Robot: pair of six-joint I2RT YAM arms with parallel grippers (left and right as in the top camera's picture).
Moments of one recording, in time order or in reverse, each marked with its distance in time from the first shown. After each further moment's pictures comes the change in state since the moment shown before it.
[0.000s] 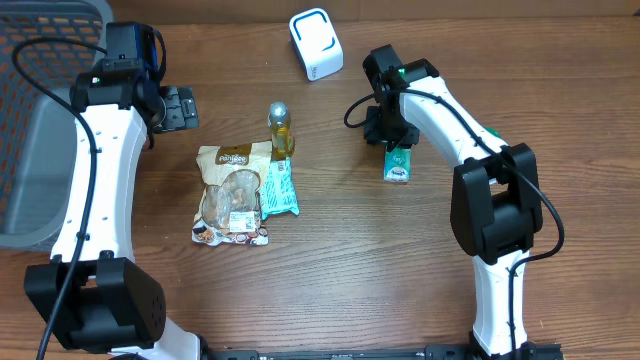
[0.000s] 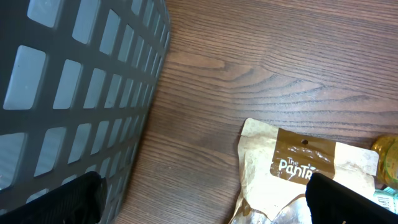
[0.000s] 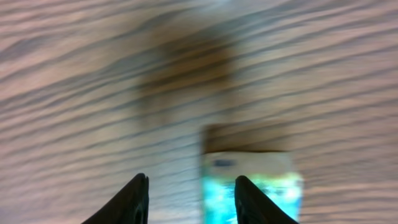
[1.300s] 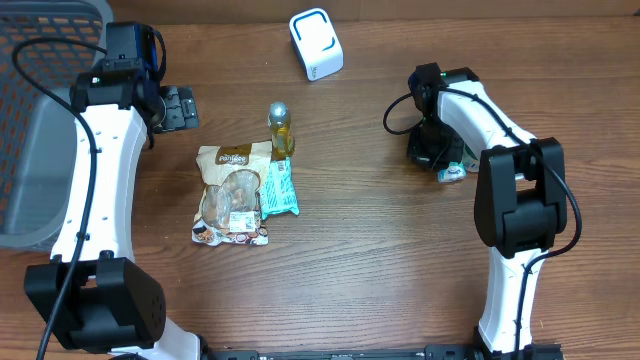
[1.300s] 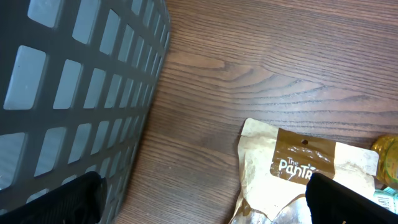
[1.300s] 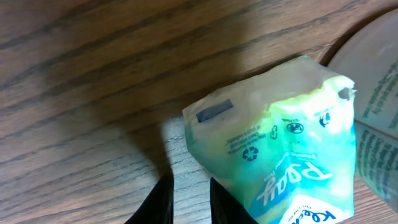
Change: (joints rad) left arm 0.000 0.000 0.000 0.000 0.000 0.000; right arm -0.159 -0.008 -0.144 -0.106 0.091 -0.026
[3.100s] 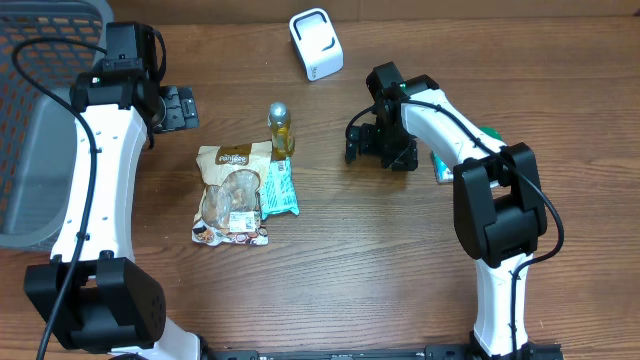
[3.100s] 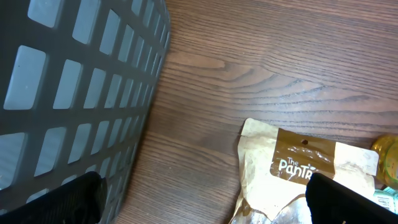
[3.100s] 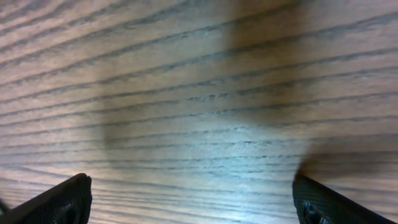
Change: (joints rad) left arm 0.000 0.000 0.000 0.000 0.000 0.000; right arm 0.153 -0.016 -0.003 0.182 -0.299 0.003
